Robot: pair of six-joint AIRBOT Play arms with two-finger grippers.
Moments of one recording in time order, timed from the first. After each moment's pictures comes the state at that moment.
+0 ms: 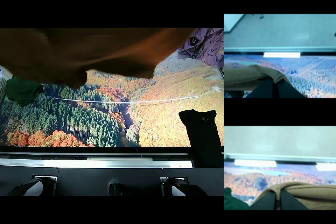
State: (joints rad) left arm 0.24 -1.05 2.02 1.30 -1.20 -1.46; right arm -0.02 -1.12 2.09 -1.22 1.15 1.59
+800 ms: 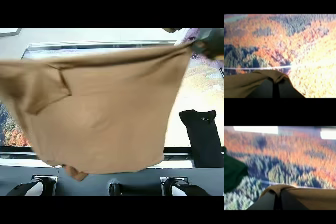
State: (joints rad) left arm 0.20 -1.06 1.68 1.34 -1.28 -1.45; right arm -0.02 -1.26 1.94 -1.27 1.42 1.84
